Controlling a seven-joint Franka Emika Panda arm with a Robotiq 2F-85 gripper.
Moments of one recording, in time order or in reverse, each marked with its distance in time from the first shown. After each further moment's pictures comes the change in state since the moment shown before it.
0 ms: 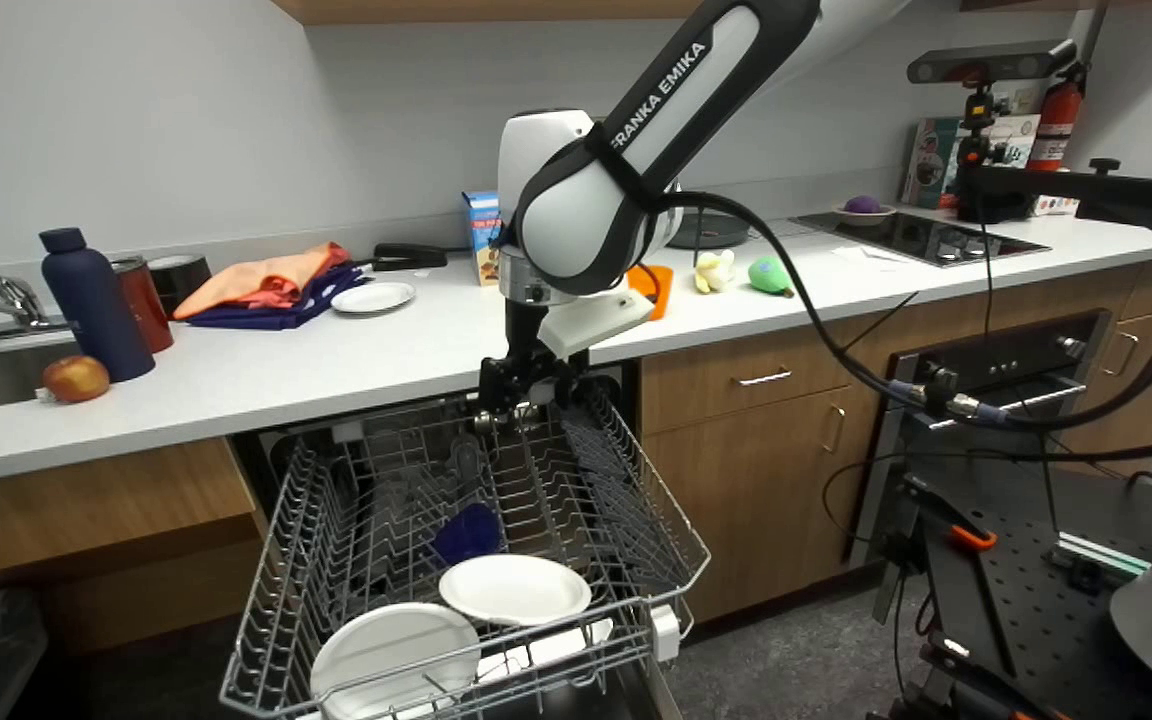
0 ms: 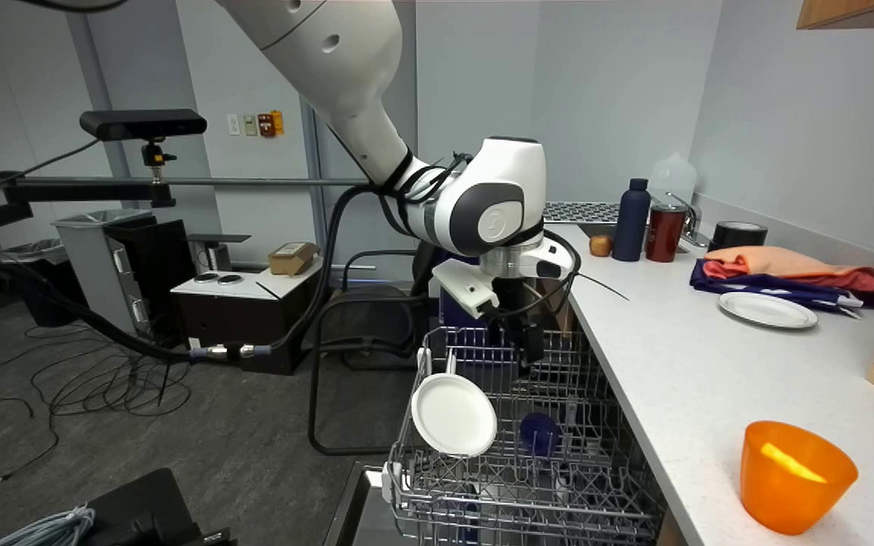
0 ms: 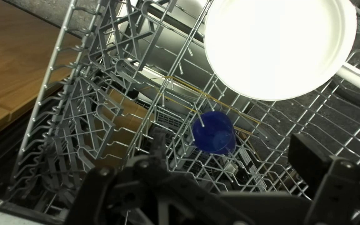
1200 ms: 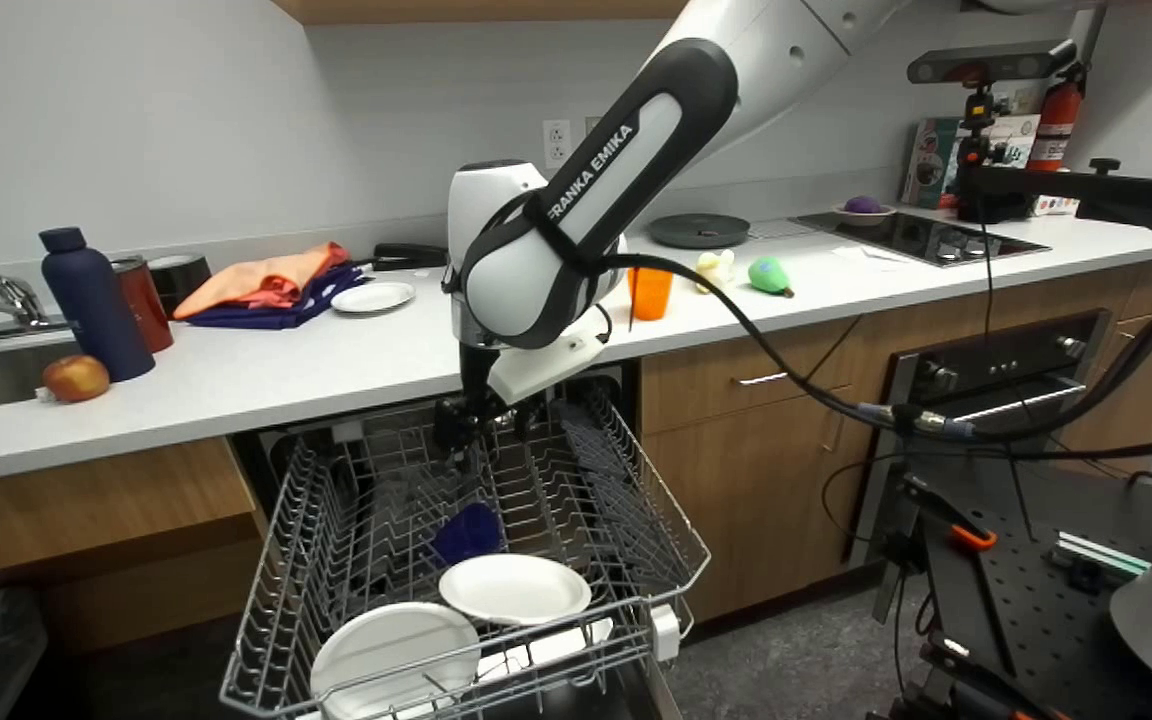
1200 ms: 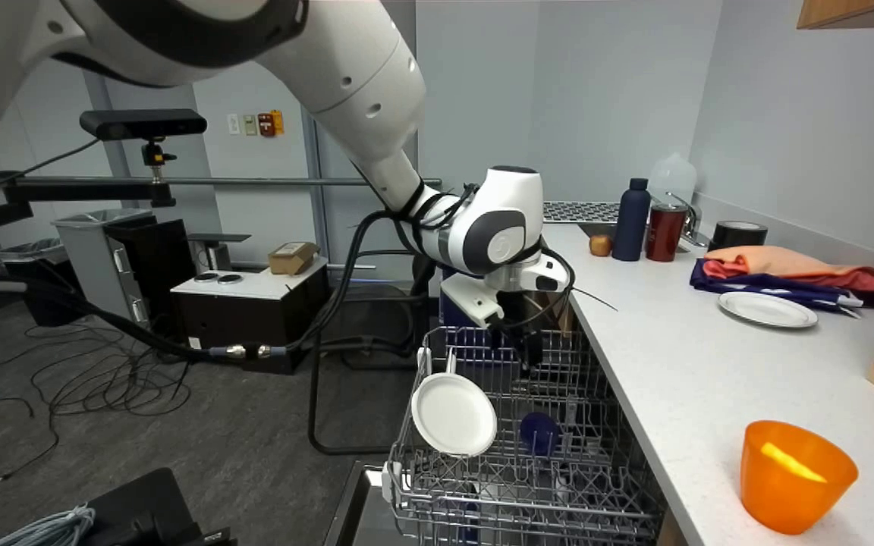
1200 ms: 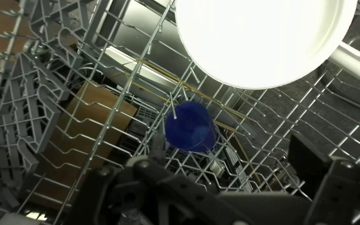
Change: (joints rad) arm 0.033 0.200 0.011 0.208 -0.003 0.001 0.015
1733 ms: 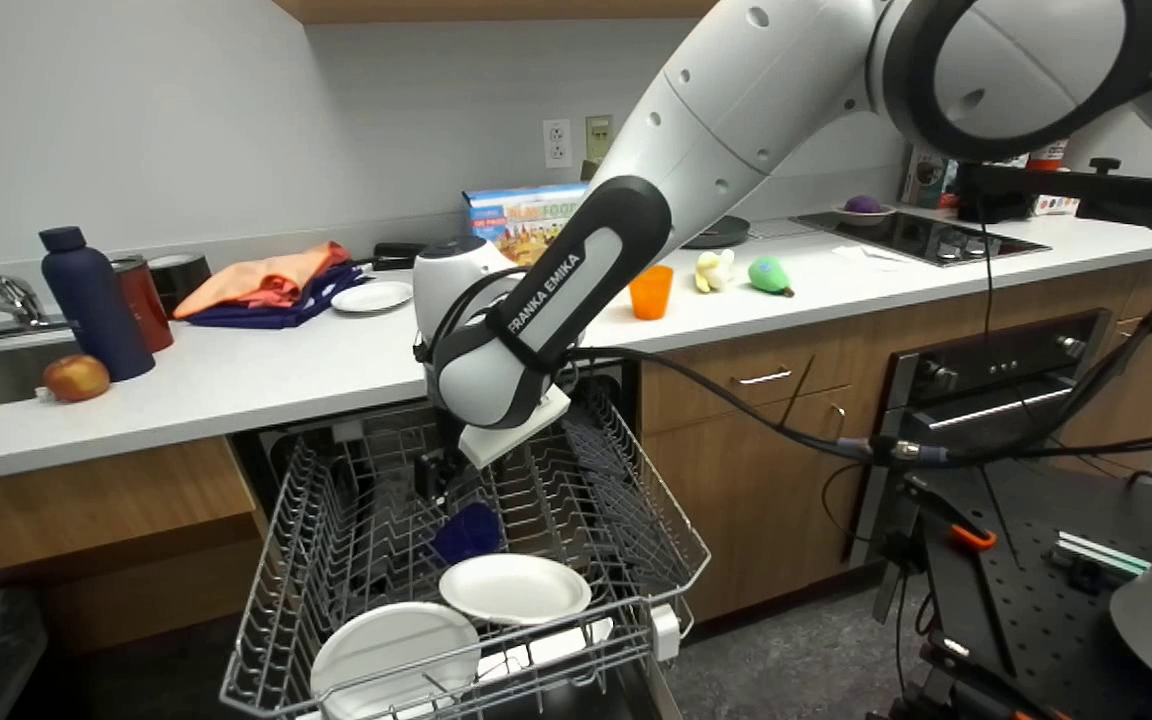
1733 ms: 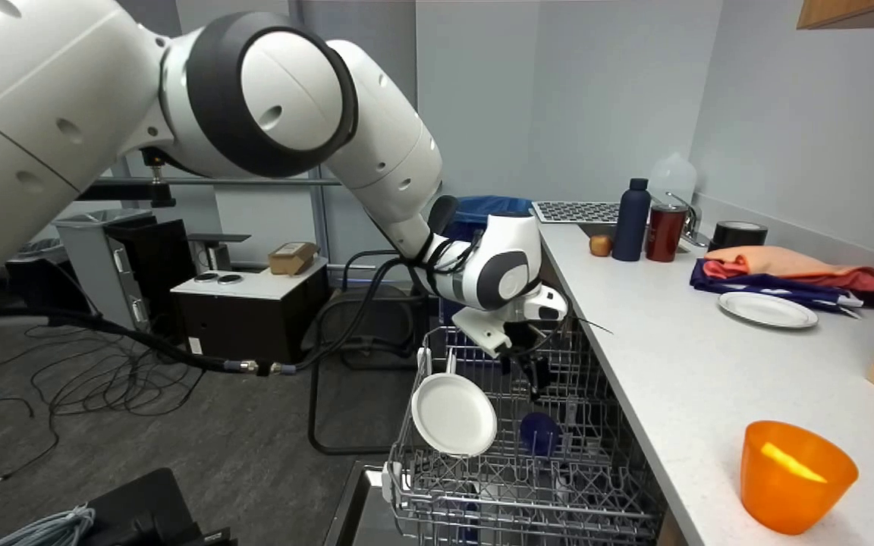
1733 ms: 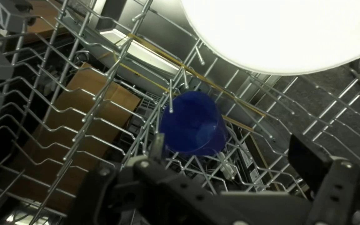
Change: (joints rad) arm 0.061 0.253 -0.060 0.245 -0.056 0.009 0.069
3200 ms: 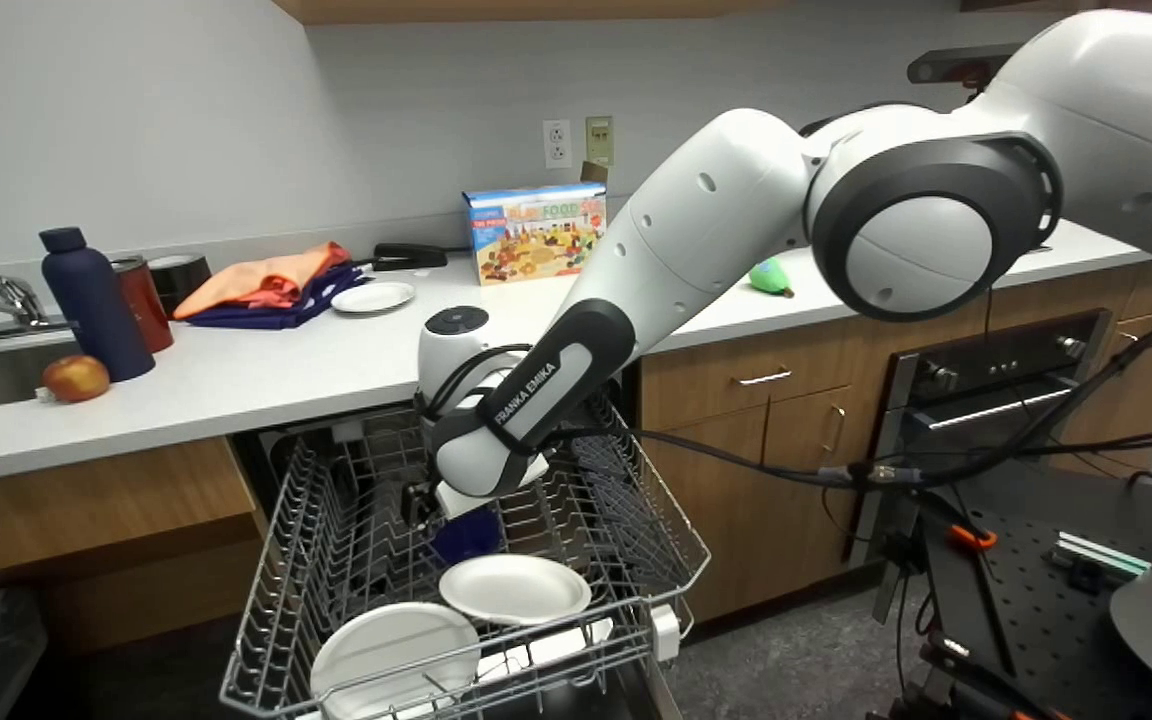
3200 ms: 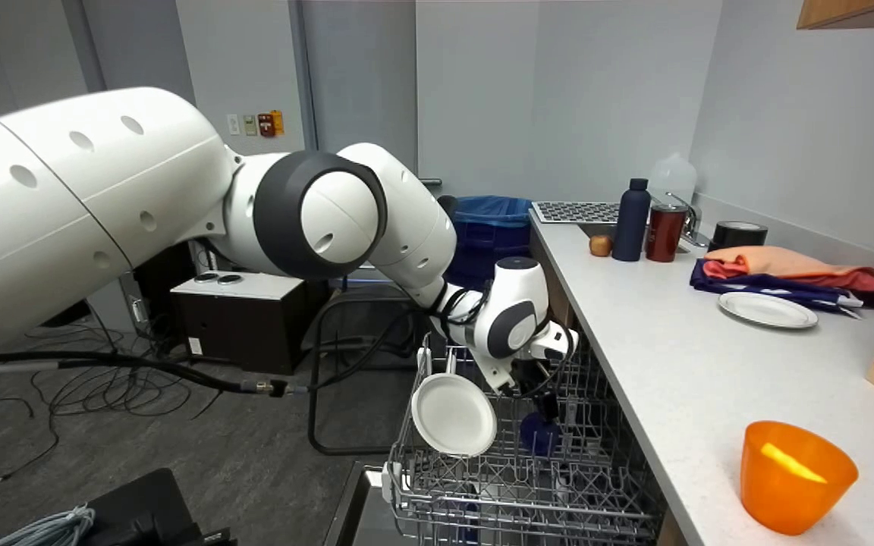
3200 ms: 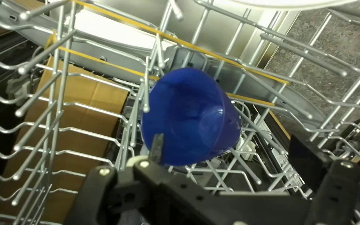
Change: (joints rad) arm 0.003 0.283 -0.036 0.276 0.058 0.106 0.160
